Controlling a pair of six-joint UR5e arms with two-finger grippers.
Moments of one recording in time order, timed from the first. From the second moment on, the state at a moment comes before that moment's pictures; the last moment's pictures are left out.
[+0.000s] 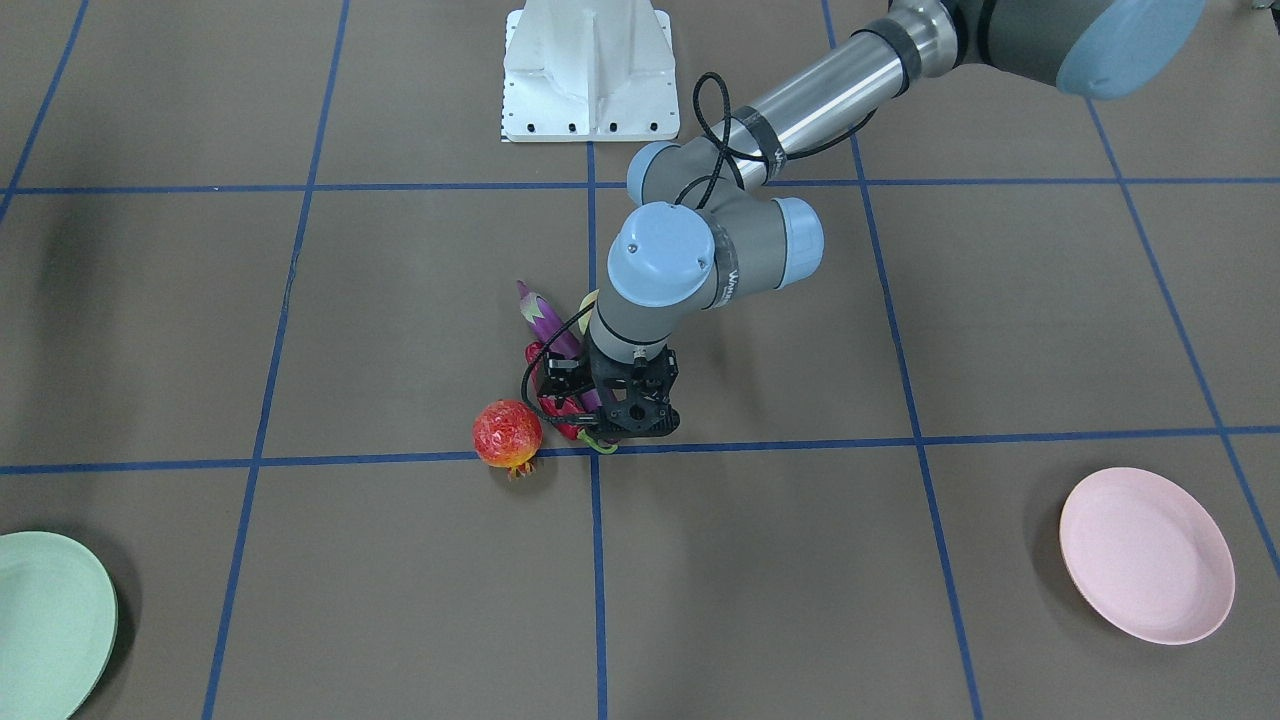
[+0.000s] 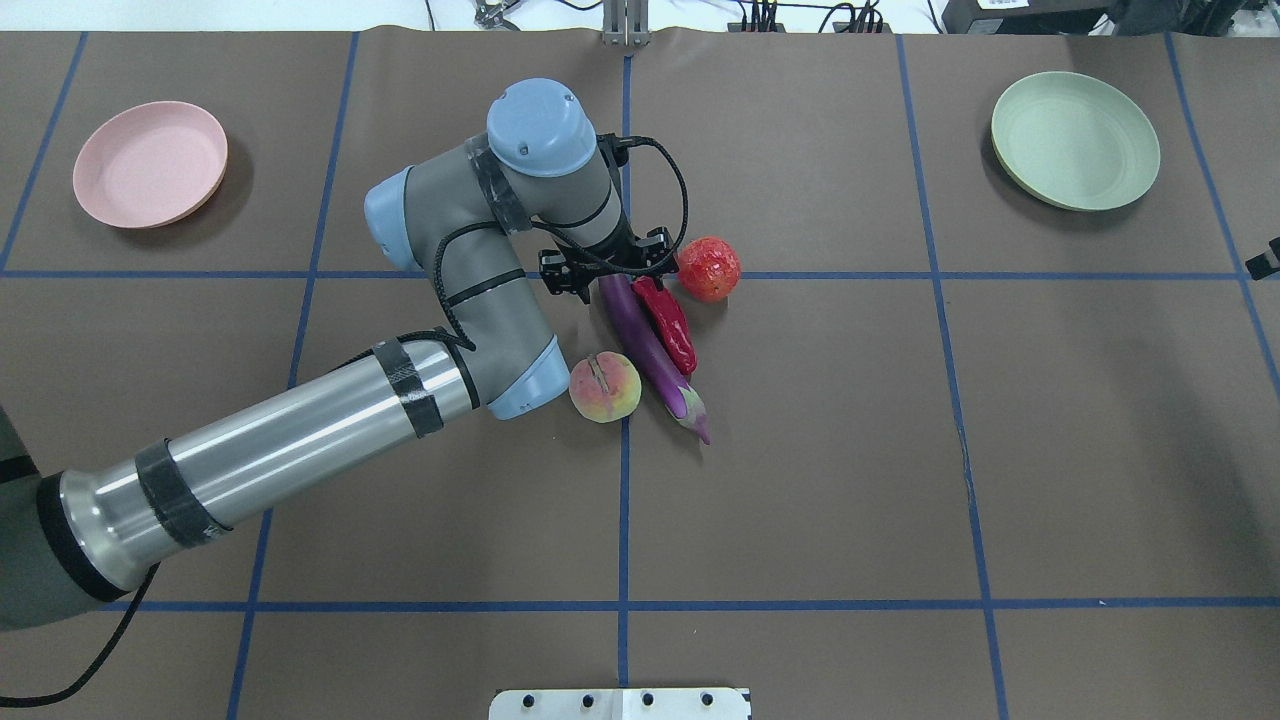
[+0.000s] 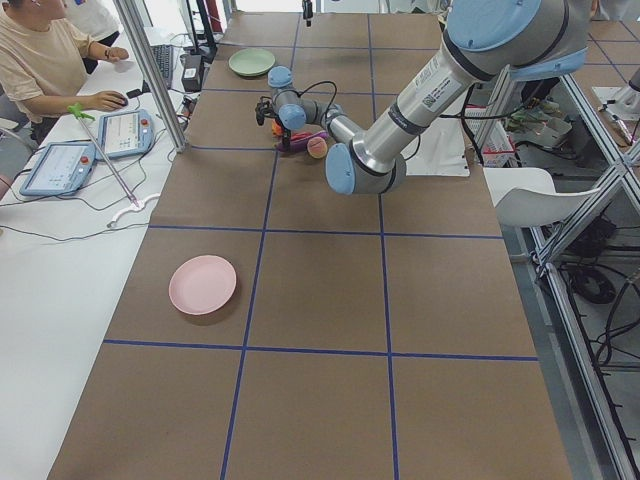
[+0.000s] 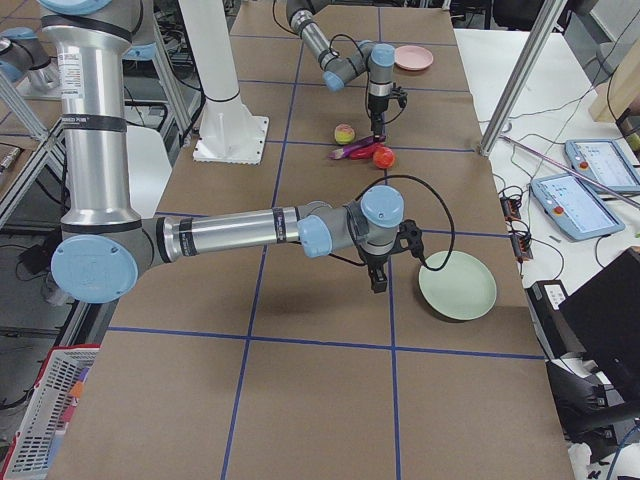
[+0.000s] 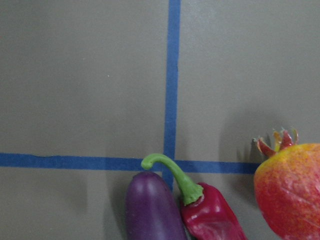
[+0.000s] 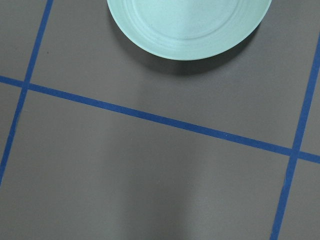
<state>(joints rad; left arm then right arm) -0.64 -2.54 -1.08 -2.04 -2.07 -1.33 1.38 -1.56 1.71 -1.41 2.42 0.12</state>
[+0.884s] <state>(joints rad) -0.64 -2.51 -1.08 -2.14 -2.11 -1.49 1.38 -1.56 1.71 -1.41 2.42 0.12</state>
